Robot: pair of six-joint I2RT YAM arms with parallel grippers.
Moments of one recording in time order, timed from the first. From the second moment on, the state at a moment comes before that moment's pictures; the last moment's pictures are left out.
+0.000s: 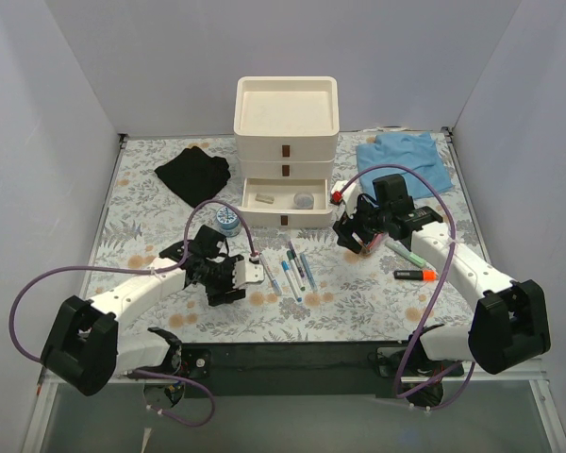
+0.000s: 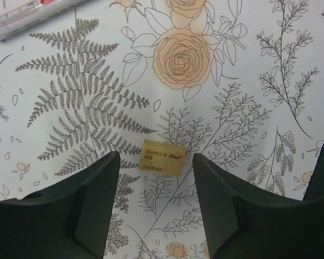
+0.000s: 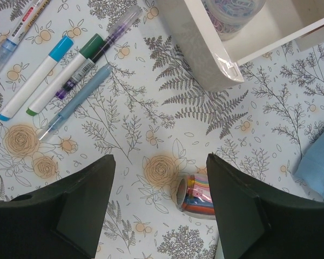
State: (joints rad) left arm -0.51 1.19 0.62 -0.61 0.41 0.92; right arm 0.40 1.30 0.94 -0.45 -0.45 -0.55
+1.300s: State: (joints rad) left arm -0.54 1.28 0.62 -0.58 0.38 0.93; right arm 0.40 1.30 0.93 -0.45 -0.45 -0.55
